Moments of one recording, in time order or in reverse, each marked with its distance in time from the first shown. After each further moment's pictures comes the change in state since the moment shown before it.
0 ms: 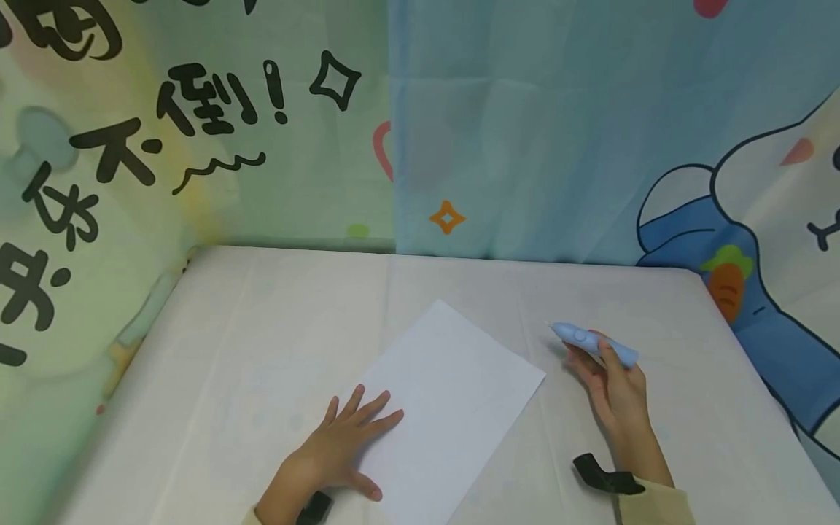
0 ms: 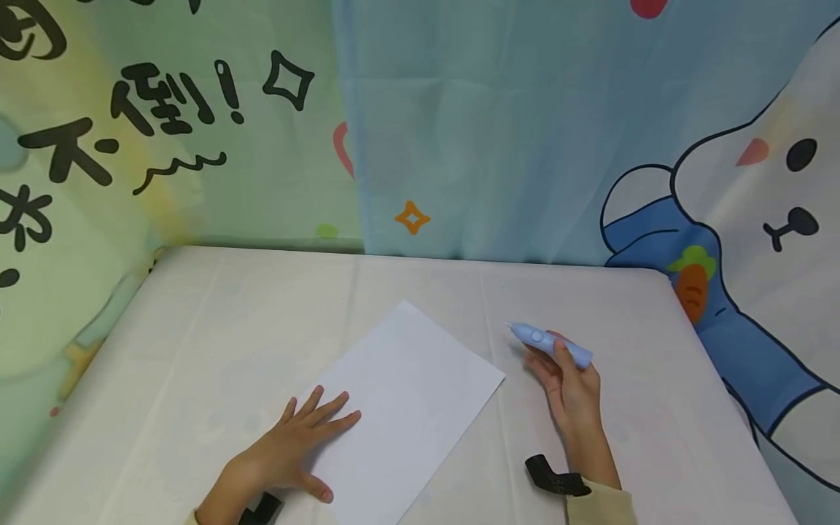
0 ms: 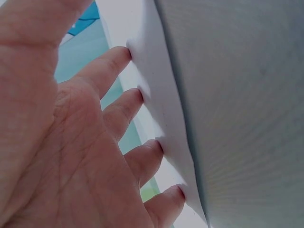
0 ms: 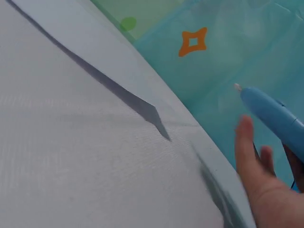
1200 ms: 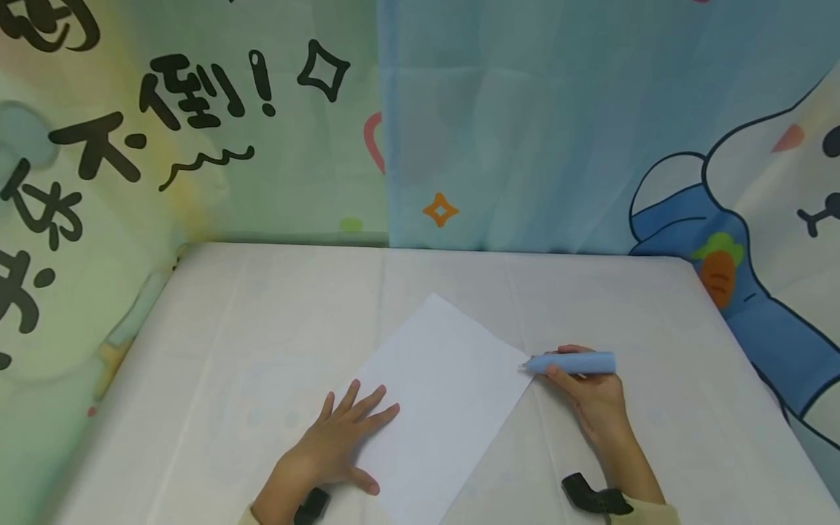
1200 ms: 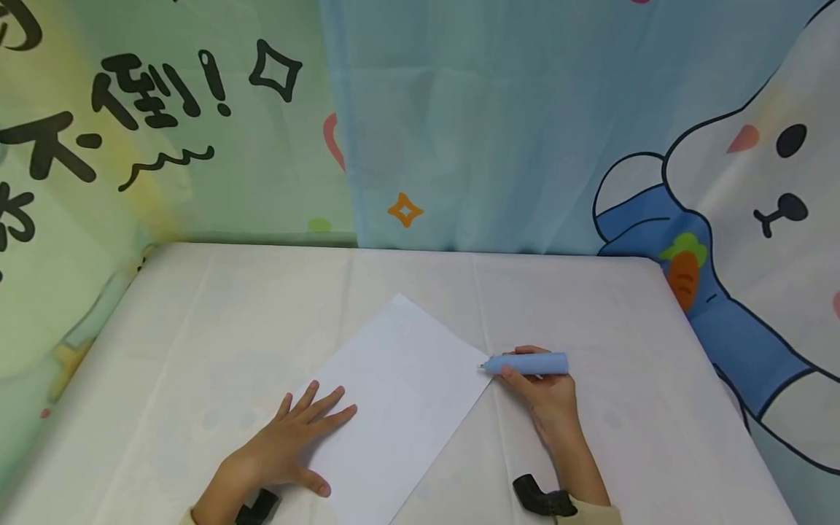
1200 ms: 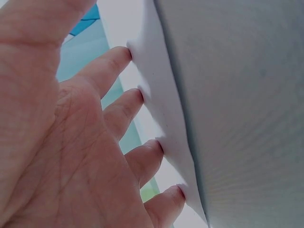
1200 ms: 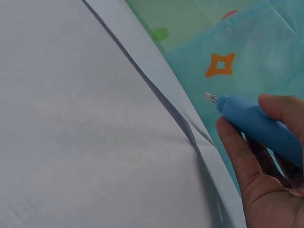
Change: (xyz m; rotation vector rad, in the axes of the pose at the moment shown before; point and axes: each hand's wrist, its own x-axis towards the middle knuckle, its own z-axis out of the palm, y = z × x) left_hand -0.002 0.004 -0.001 -0.014 0.005 0.010; right_hand -0.031 0.022 0.017 -0.627 0.080 -0.048
